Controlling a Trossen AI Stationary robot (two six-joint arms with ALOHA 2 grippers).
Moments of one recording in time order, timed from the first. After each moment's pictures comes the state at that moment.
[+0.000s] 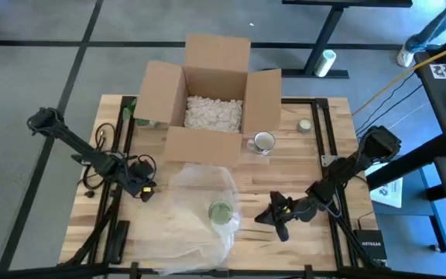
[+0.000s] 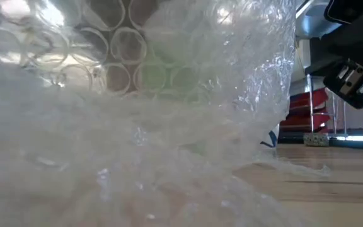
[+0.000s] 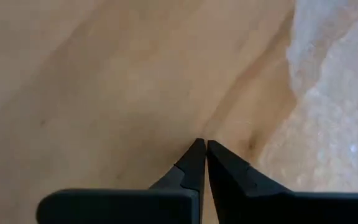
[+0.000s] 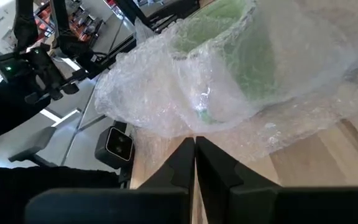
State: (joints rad) left arm -0.61 0.80 0.18 -0.47 -0.32 -1.23; right arm 0.72 1.52 0.44 0.71 0.41 0.86
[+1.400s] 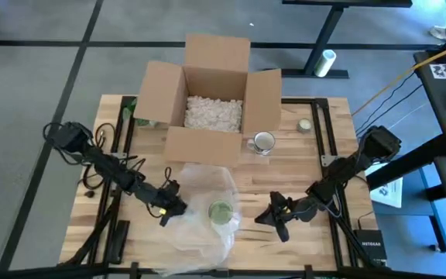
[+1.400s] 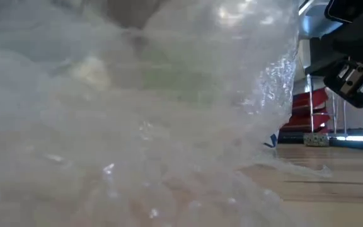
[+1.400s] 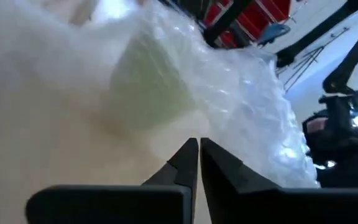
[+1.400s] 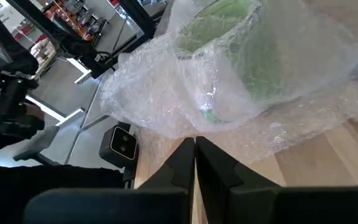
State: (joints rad) left arm -0.53 1.50 0.33 0.91 -0.24 -0.77; right arm 0.72 1.52 0.44 0.72 0.40 0.86
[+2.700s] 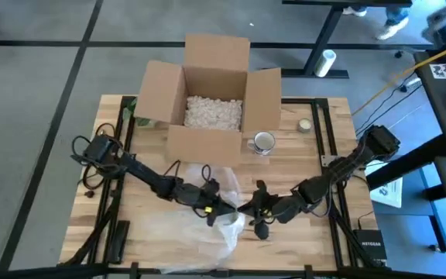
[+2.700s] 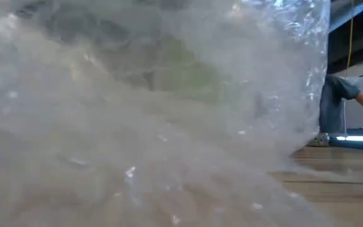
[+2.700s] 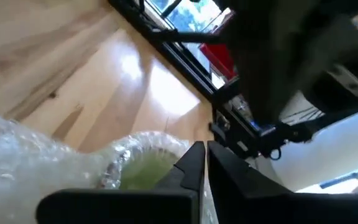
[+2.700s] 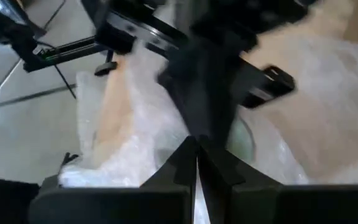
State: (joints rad) left arm -0.35 1.87 0.90 0.80 -0.19 -0.85; right arm 0.60 1.52 0.91 0.09 0.45 0.54
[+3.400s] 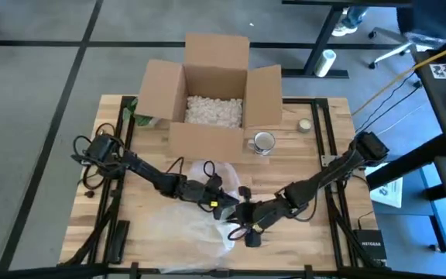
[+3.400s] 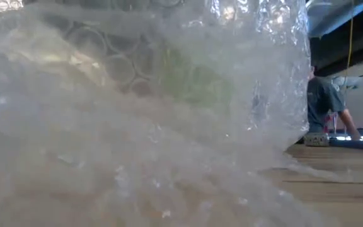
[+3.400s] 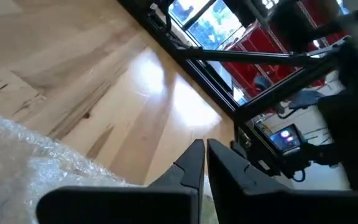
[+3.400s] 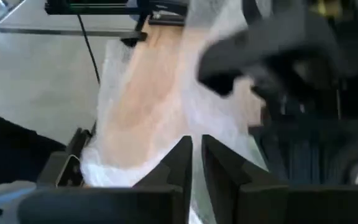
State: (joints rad) left arm -0.33 1.87 0.91 0.74 -0.26 -0.88; right arm 0.56 1.69 1.20 -0.13 0.28 0.28
